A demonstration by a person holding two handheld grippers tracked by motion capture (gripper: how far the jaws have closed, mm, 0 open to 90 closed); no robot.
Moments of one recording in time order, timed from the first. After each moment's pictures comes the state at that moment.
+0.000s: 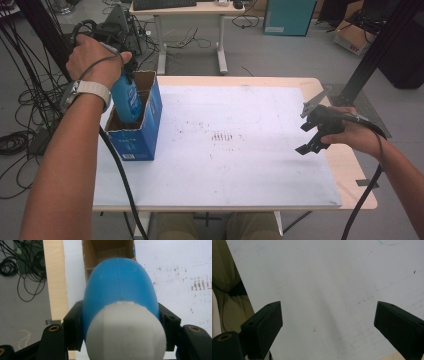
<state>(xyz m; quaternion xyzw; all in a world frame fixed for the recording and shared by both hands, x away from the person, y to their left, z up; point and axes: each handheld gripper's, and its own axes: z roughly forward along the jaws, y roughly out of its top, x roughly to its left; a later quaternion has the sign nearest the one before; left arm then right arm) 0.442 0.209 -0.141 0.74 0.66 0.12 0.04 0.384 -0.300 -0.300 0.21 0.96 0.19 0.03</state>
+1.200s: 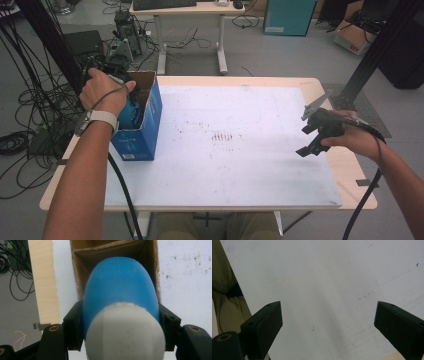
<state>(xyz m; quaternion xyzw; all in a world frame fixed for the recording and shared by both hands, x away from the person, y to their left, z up) 0.444 0.219 -0.219 0.75 0.66 0.11 0.04 0.383 -0.306 -0.312 0.23 0.95 0.20 0.03</state>
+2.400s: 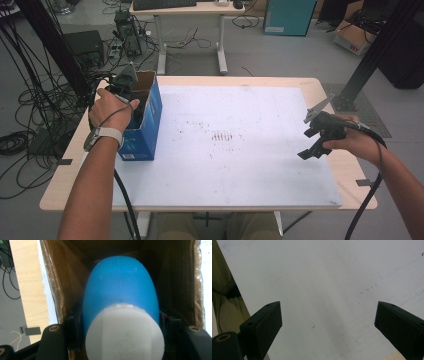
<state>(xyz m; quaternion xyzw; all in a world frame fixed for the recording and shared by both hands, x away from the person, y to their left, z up) 0.444 0.226 -0.271 0.75 0.65 0.10 0.03 0.381 -0.315 -0.324 0.25 0.95 0.20 0.02</state>
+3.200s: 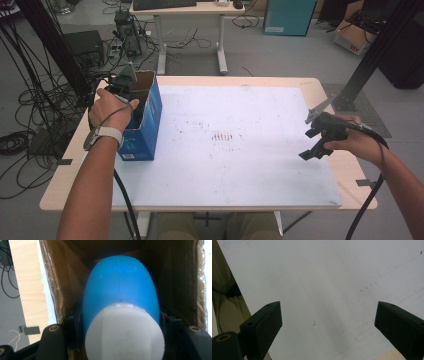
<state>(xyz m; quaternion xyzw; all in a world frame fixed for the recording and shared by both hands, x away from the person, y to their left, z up) 0.445 0.227 -0.272 0.75 0.65 0.10 0.03 0.378 -0.317 -0.322 0.25 0.95 0.20 0.02</state>
